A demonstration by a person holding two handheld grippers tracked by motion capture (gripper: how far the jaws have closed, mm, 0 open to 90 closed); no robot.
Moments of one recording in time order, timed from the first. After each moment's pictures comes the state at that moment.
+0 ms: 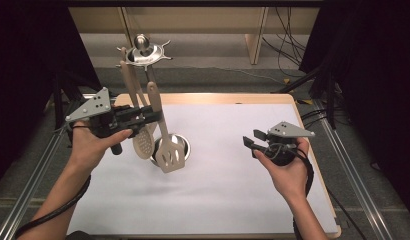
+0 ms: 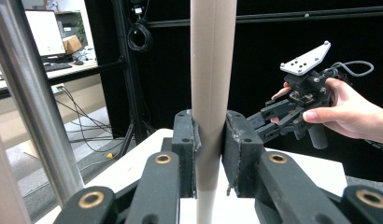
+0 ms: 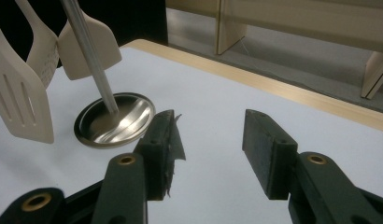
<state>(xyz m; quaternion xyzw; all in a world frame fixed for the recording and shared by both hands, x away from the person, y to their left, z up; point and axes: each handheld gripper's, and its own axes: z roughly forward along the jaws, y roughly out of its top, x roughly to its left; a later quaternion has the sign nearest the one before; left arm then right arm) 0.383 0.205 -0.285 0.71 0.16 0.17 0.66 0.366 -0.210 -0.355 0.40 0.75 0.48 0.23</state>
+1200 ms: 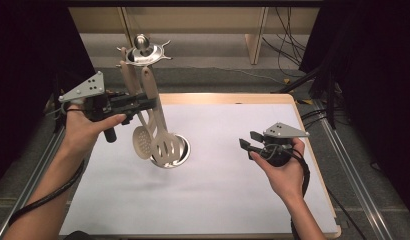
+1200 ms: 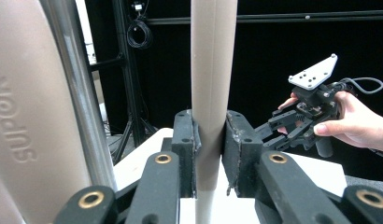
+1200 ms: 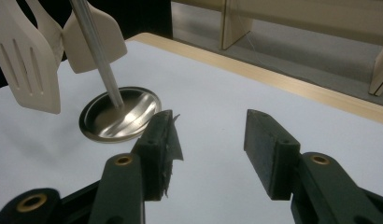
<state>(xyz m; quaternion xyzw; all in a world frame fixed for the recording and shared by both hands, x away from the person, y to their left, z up) 0.408 0.218 -0.267 0.72 0.16 0.16 0.66 0.369 -0.204 -0.360 0.39 0.76 0.48 0.22</state>
